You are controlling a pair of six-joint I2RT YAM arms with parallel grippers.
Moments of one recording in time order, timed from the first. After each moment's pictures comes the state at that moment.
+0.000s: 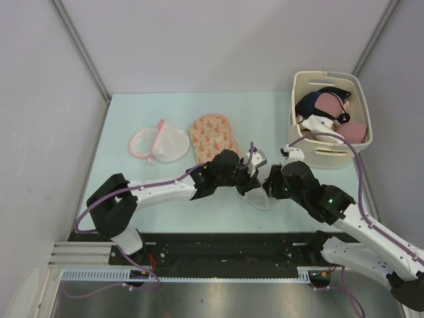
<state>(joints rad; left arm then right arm) -1.01 1.61 1.03 0.15 0.26 -0.08 0.80 0.78 0.79 -0.67 0.26 0.61</state>
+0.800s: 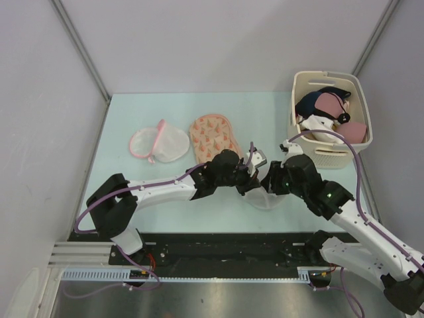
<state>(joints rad) -1.01 1.61 1.03 0.15 0.27 -0.08 0.68 0.83 0.79 -0.61 0.09 0.54</state>
